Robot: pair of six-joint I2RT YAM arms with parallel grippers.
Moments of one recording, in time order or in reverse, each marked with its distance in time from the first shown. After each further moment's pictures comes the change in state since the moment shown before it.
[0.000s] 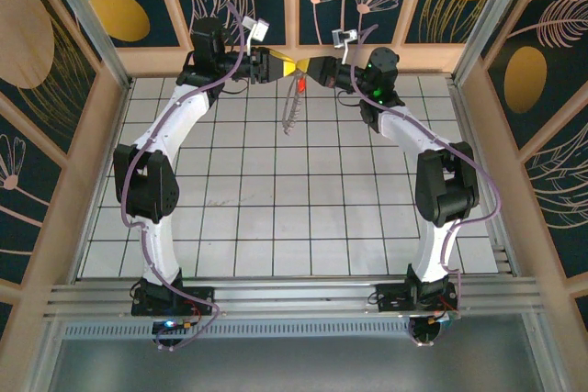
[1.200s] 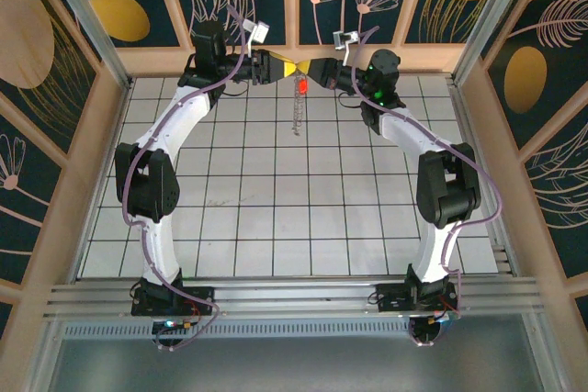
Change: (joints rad) left arm 0.000 0.008 -0.027 0.021 -0.035 -0.019; right arm -0.002 -0.016 -0.024 0.018 0.000 0.001
